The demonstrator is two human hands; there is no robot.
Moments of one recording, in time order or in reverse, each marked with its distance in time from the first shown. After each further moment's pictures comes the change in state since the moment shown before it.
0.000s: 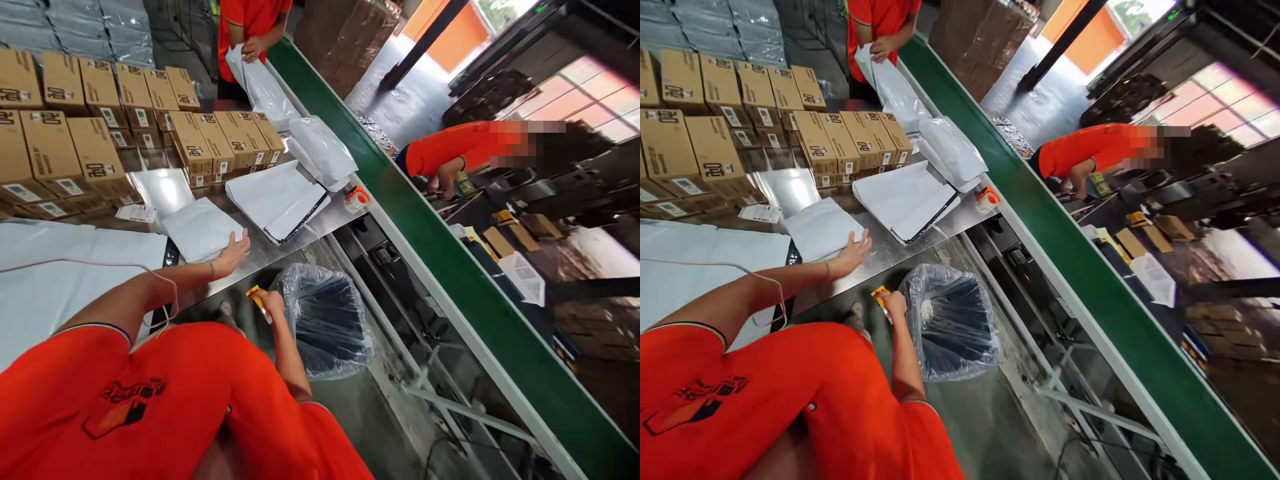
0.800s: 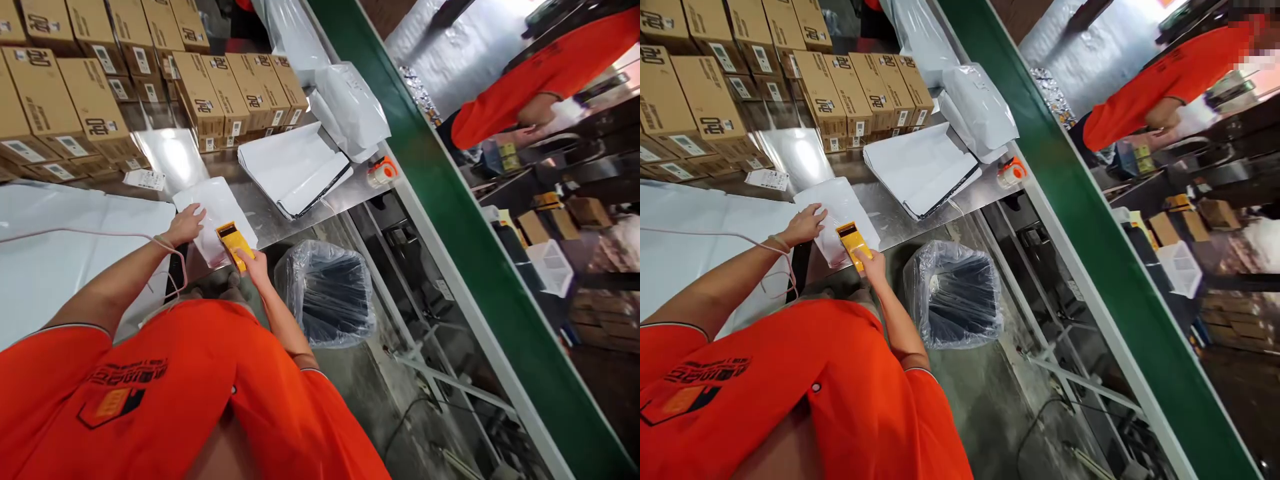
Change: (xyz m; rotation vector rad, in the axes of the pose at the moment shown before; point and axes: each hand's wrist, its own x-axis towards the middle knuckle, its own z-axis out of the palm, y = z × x) left_hand -0.097 -0.127 0.062 -0.388 -0.091 -0.573; right_hand -0.050 -0.096 0.032 0.767 -0.186 -0.378
